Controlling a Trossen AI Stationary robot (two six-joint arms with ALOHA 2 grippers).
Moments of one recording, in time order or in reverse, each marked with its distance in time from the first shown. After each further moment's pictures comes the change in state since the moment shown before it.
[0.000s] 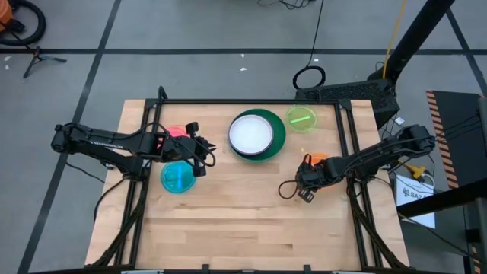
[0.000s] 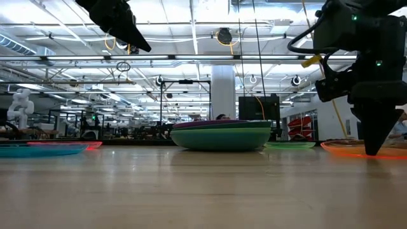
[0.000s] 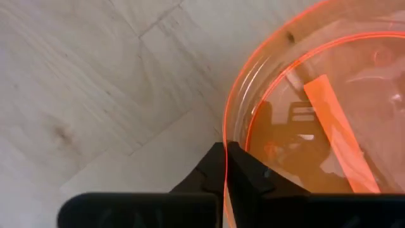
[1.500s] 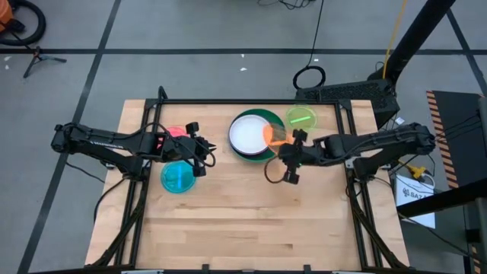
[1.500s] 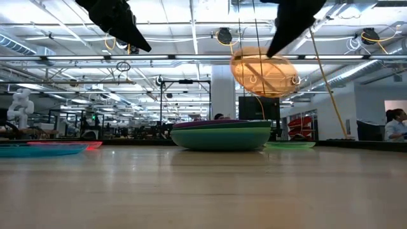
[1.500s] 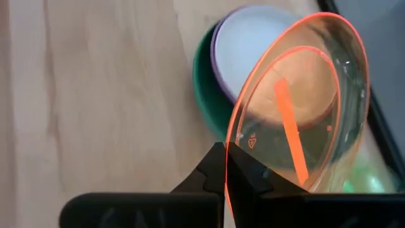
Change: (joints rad) left arm 0.000 0.000 0.000 0.000 0.000 0.011; right arm -0.103 -0.019 0.551 -0.112 0.313 -0.693
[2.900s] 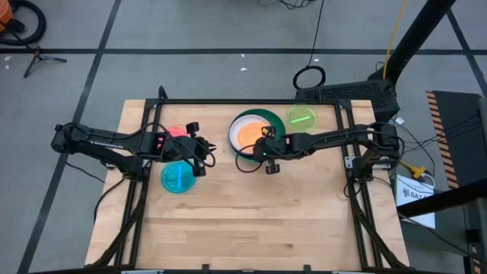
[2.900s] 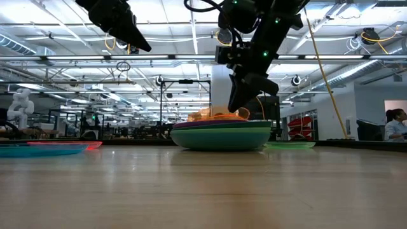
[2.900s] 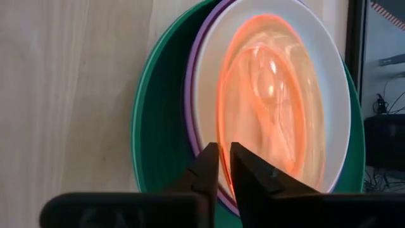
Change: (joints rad) left arm 0.002 0.000 0.000 0.001 0.000 0.015; right arm -0.194 0.378 0.000 0.334 0.000 -0.569
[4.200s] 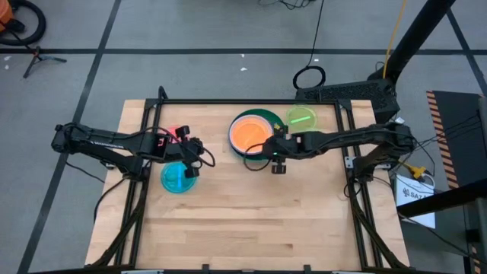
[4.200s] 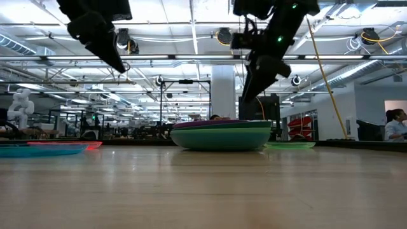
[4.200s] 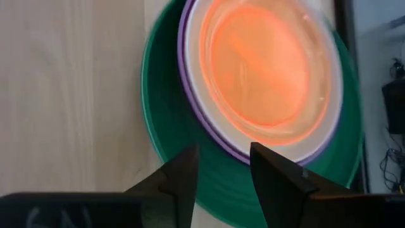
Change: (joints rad) left arm 0.000 0.005 0.000 -0.304 0.002 -0.250; right arm 0.020 -0.137 -0.047 -0.106 0.000 0.198
